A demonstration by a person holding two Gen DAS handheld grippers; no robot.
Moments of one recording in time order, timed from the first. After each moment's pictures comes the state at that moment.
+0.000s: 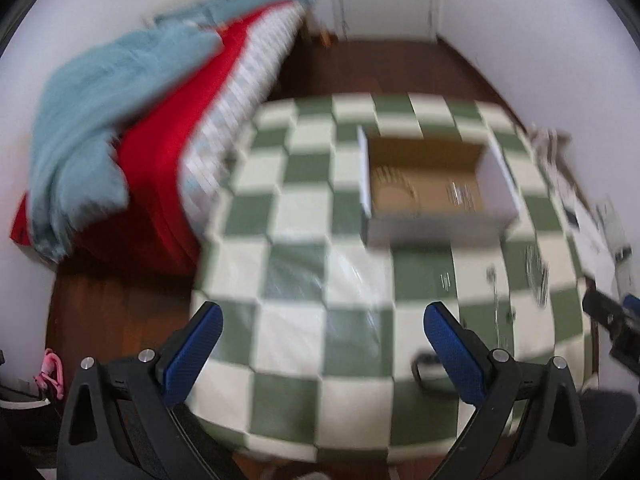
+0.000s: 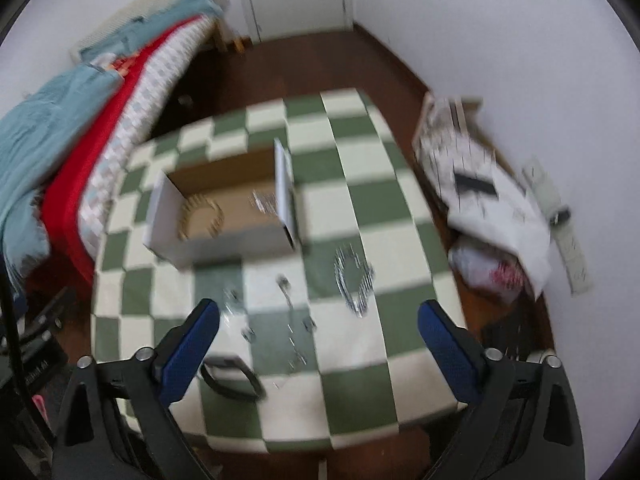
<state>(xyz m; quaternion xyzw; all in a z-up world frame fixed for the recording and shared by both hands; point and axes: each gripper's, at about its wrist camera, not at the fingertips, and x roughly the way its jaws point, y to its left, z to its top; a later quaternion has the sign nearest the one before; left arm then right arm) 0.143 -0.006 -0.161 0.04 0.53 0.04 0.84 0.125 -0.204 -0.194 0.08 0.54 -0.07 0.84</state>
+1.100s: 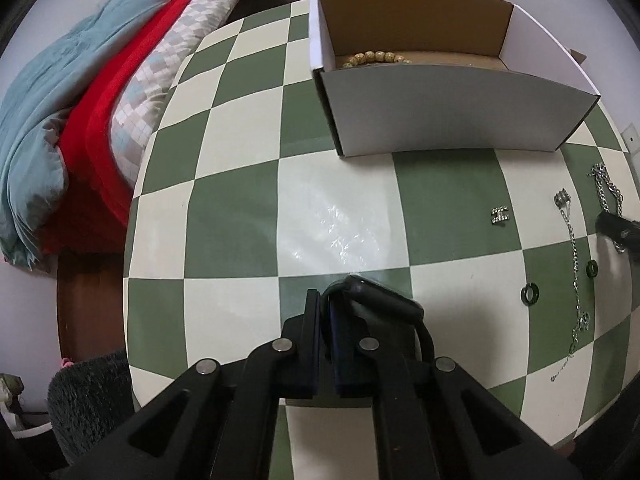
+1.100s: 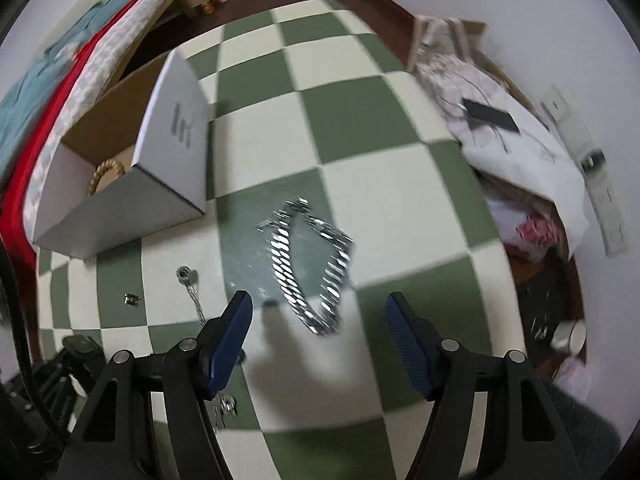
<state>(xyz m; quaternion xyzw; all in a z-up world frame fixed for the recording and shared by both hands) 0.166 -0.036 -0.268 0.10 0.60 0.03 0.79 0.188 -0.238 -0.325 0.08 0.59 -0.08 0.80</state>
